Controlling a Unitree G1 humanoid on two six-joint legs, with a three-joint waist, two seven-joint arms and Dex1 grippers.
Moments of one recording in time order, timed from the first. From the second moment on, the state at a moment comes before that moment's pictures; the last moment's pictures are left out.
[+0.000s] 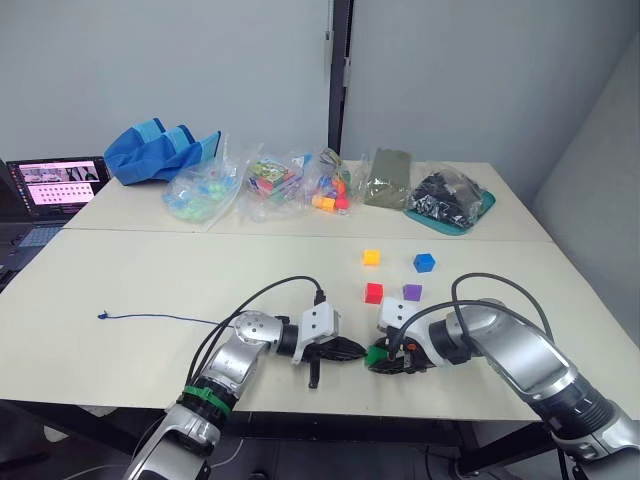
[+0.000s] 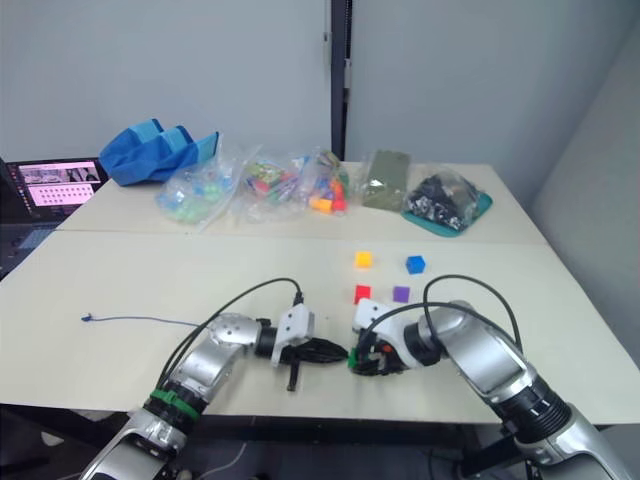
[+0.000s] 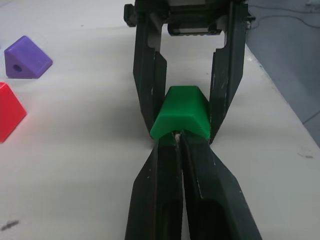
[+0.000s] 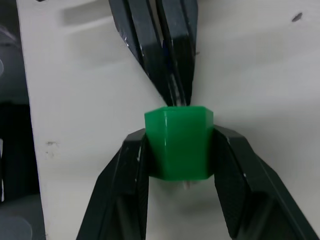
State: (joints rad) left arm -0.61 0.27 -0.33 0.39 -0.12 -0.02 -1.22; right arm -0.57 -0.75 0.40 -0.27 0.17 0.86 1.09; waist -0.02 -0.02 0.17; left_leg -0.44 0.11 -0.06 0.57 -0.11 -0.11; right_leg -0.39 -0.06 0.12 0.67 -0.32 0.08
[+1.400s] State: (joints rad) left arm -0.63 0.31 -0.33 0.37 -0.12 0.12 -1.25; right arm -0.57 -0.73 0.40 -0.27 0.18 0.86 1.06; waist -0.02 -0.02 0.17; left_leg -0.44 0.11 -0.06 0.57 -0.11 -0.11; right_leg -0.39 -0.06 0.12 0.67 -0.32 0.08
